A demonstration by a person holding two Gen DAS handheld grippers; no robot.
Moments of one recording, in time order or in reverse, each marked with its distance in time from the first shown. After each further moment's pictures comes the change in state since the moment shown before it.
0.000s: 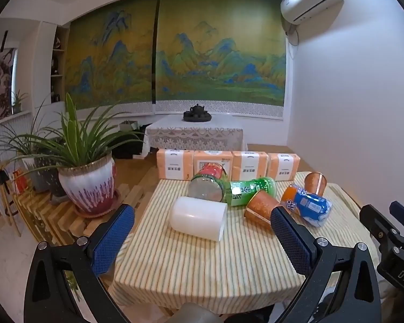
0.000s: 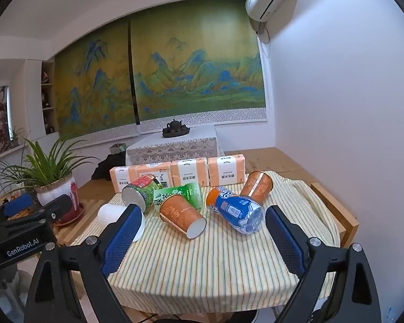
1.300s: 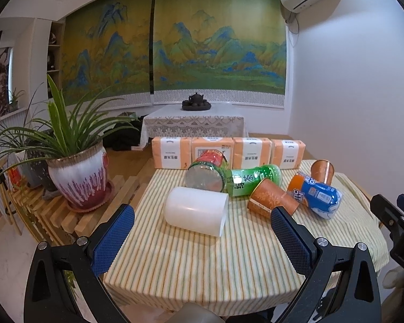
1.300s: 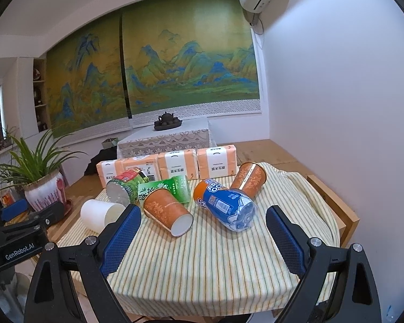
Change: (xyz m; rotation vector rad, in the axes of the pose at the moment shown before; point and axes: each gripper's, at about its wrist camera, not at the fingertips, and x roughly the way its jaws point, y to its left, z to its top) left arm 0.040 0.000 -0.009 0.020 0.053 -0.002; right arm 0.032 -0.019 -0.008 0.017 0.035 -0.032
